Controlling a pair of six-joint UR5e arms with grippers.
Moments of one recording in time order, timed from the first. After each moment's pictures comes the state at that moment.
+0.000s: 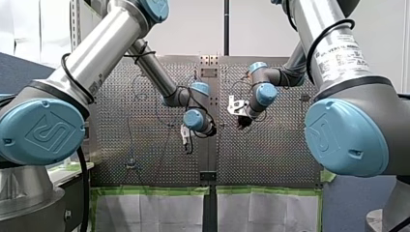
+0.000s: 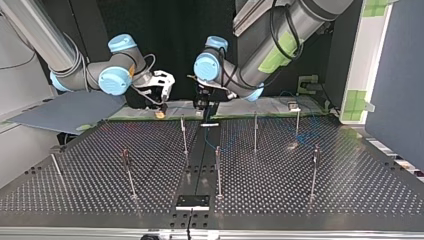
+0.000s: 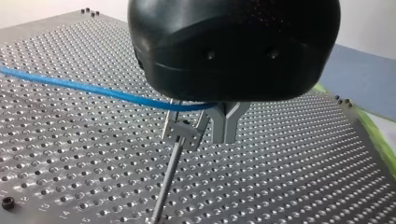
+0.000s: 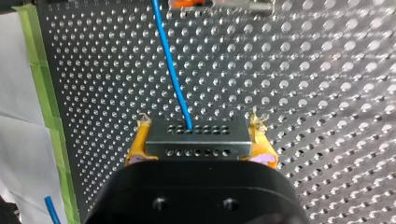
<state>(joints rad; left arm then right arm) -0.55 -2.19 -1.61 -2.68 -1.80 -1.86 2.03 -1.08 1.57 -0.04 1.43 1.66</state>
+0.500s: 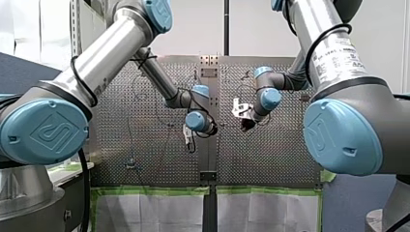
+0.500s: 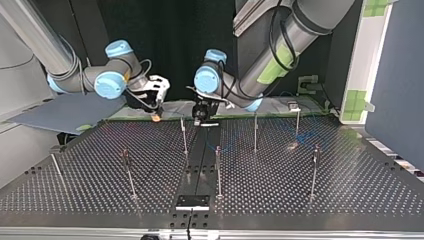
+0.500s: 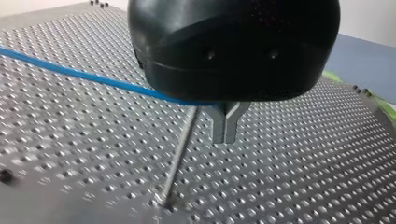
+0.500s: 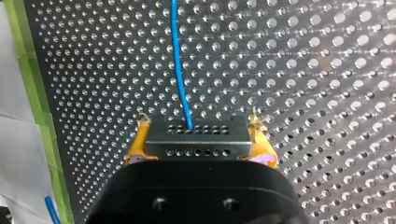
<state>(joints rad) -0.52 -2.26 -1.51 -2.68 -1.76 -1.86 1.99 -1.04 1.56 -0.08 1.39 1.66</state>
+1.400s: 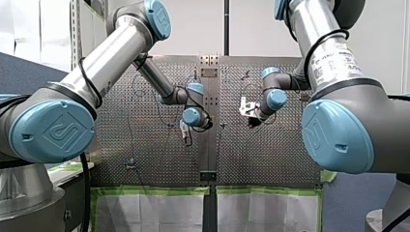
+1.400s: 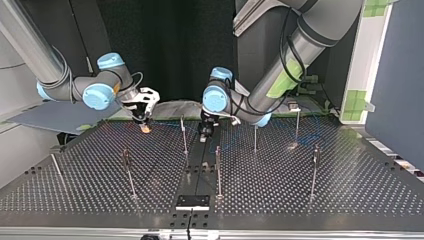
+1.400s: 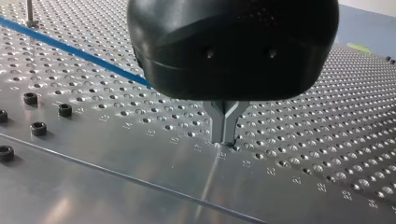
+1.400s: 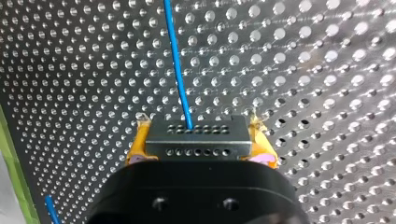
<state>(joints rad) -0.44 -2.29 -1.39 -2.72 -1.71 -1.85 1.92 -0.99 1.47 -0.09 1.36 1.66</state>
